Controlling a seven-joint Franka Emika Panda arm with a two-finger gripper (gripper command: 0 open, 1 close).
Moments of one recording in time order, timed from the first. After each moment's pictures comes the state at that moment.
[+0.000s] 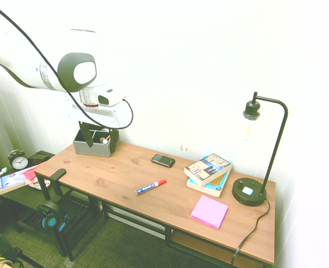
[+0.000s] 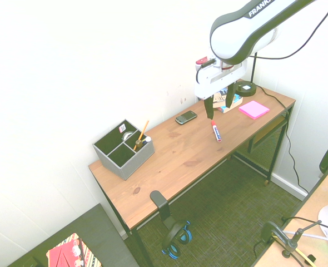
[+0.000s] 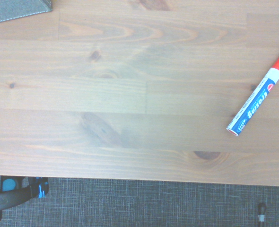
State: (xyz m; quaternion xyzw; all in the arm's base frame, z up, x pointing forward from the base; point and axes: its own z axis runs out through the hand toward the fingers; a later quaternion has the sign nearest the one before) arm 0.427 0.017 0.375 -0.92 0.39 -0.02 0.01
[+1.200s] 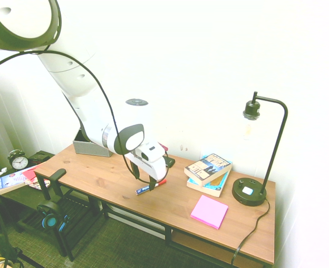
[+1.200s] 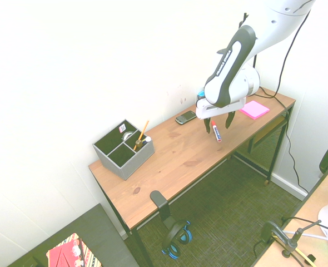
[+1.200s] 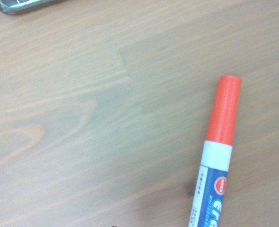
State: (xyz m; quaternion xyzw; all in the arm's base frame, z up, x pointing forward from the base) arm 0.512 -0.087 0.184 -0.82 0.57 -0.04 0.03
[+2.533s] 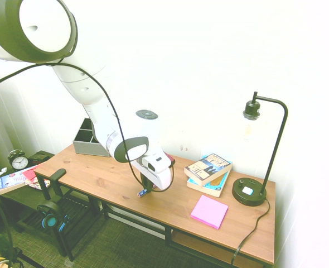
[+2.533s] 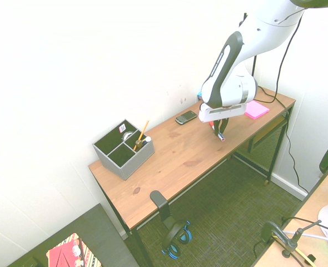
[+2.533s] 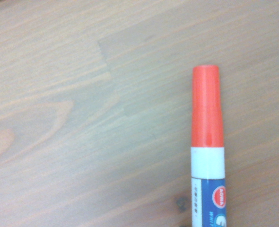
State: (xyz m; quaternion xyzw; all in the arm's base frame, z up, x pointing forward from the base) arm 0.511 -0.105 0.158 -0.82 0.57 -0.03 0.06
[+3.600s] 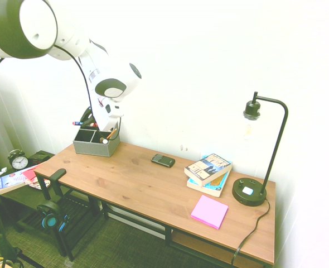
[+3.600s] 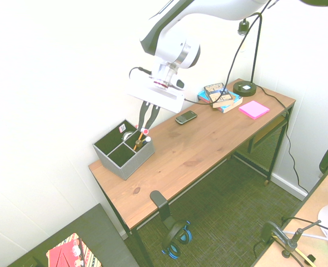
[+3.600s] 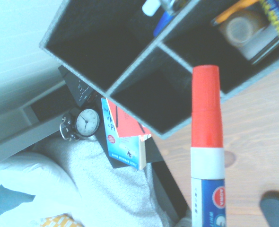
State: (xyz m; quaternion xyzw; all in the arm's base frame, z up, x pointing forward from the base) arm 0.622 0.140 0.286 -0.75 0.52 0.29 0.27
